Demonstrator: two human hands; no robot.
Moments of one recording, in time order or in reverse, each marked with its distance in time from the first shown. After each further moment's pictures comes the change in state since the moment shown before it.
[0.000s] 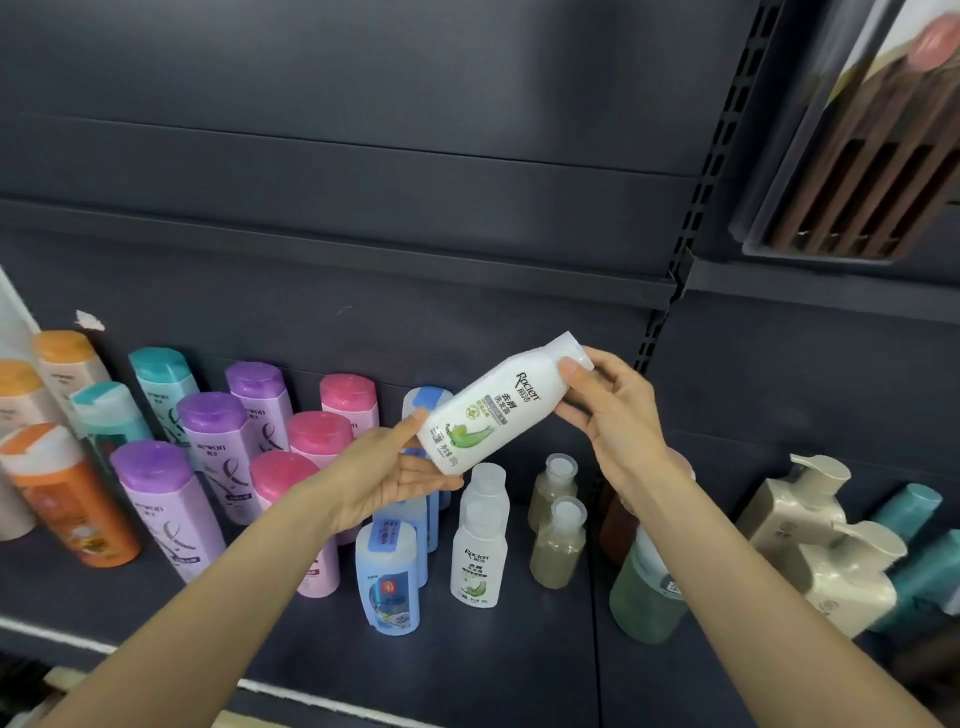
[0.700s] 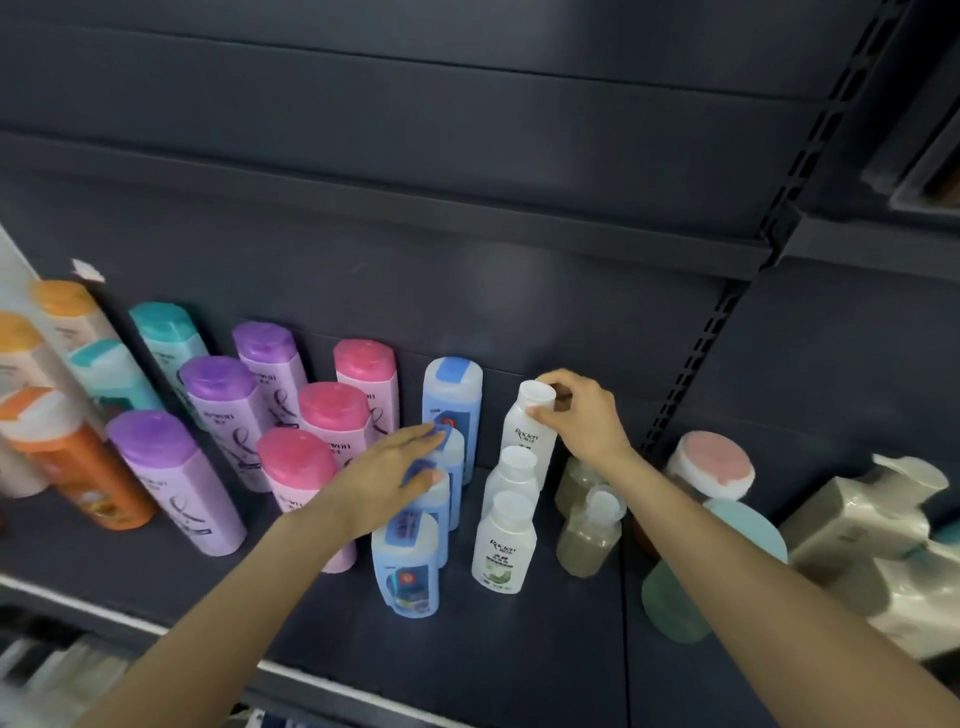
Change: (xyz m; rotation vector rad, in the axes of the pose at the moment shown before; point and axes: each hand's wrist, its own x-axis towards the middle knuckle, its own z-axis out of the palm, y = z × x) left_hand 0.056 -0.055 -0.069 1.345 0.052 0.399; right_hand 0.067 0.099 -0.003 -0.964 -0.186 -0.084
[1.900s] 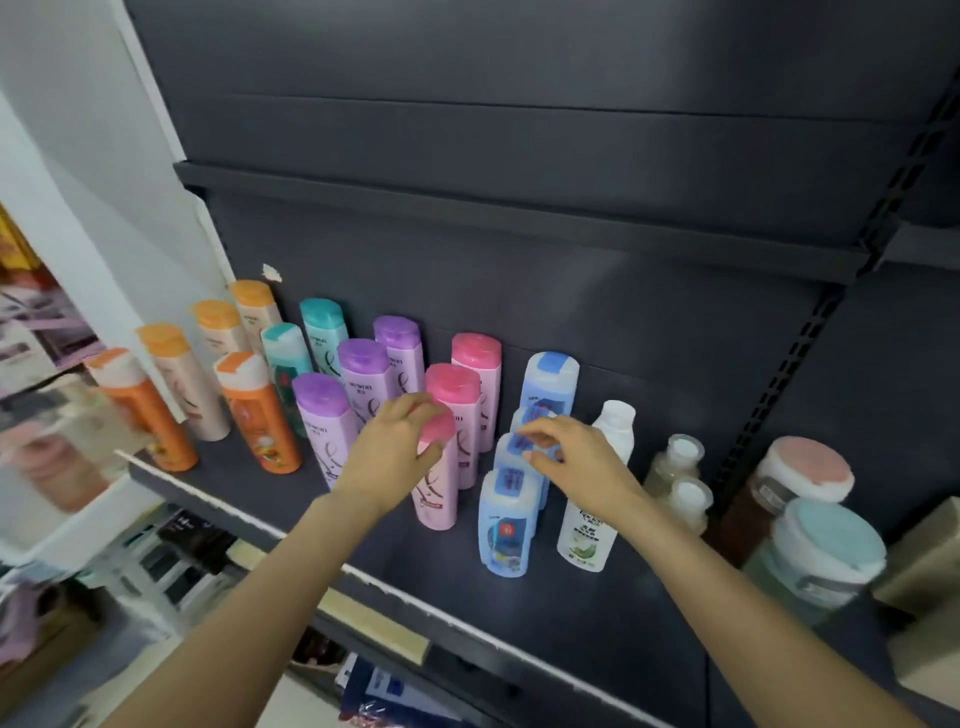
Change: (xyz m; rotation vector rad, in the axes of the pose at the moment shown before) left_hand -0.099 -0.010 -0.047 0.231 0.396 -0.143; right_hand -0.087 -0.082 0.055 -0.127 -0.291 -0.259
